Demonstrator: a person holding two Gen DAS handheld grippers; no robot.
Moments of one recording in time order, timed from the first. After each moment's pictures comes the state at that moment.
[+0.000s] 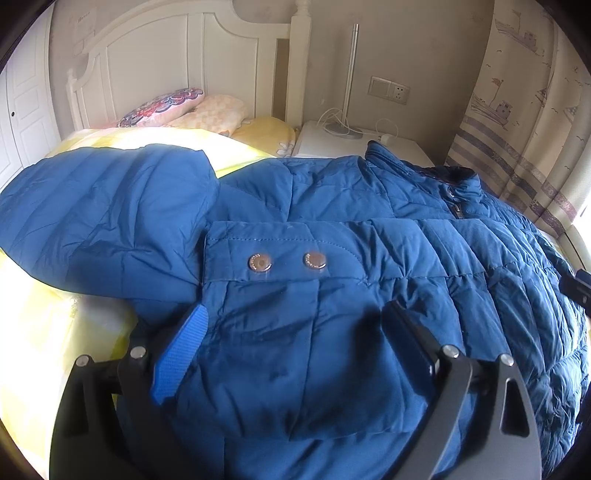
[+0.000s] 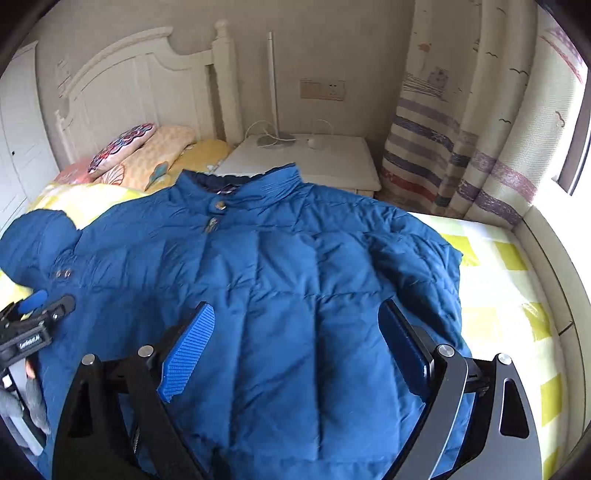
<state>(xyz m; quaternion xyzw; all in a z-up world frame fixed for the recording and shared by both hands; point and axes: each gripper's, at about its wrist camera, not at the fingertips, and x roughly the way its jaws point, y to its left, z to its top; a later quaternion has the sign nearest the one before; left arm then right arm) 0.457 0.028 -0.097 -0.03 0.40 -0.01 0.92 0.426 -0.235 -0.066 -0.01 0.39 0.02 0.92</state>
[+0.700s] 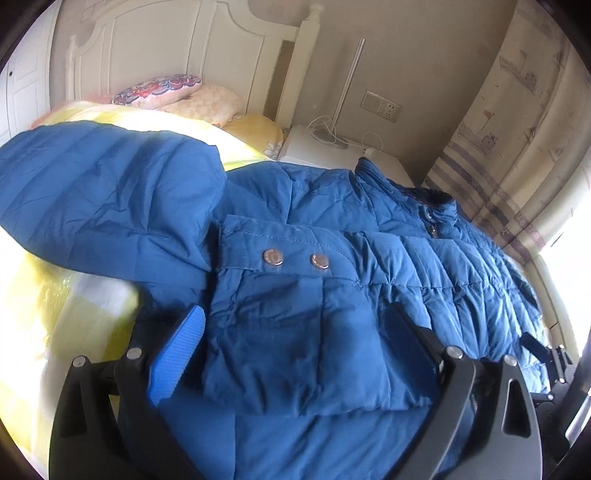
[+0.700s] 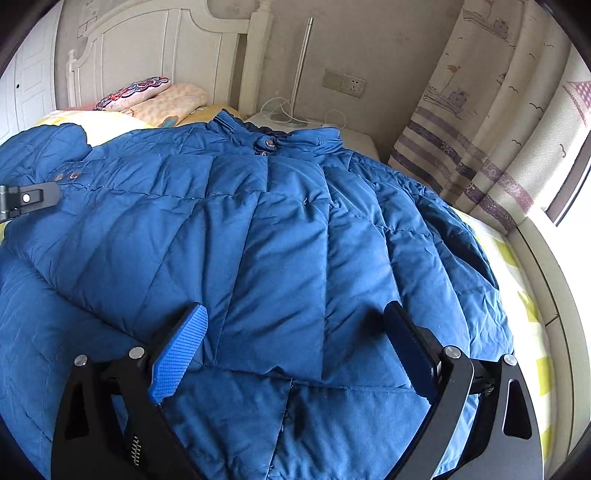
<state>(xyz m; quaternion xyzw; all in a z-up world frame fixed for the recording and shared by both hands) 0.438 0.071 -0.082 -0.14 0.39 -0.06 0.91 0.406 -0.189 -0.105 -0.09 0.39 -0.02 0.91</state>
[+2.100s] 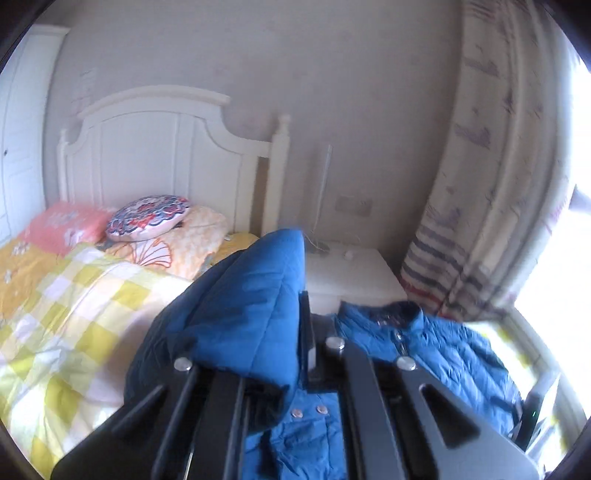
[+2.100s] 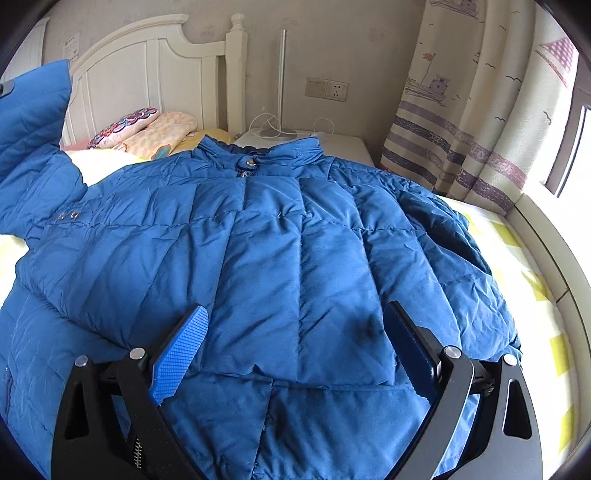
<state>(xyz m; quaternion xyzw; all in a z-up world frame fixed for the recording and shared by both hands) 0.450 0.060 0.065 -0.02 0.24 -0.10 0.97 0.396 -0.225 -0.094 0.01 0.36 -0.04 0.93</state>
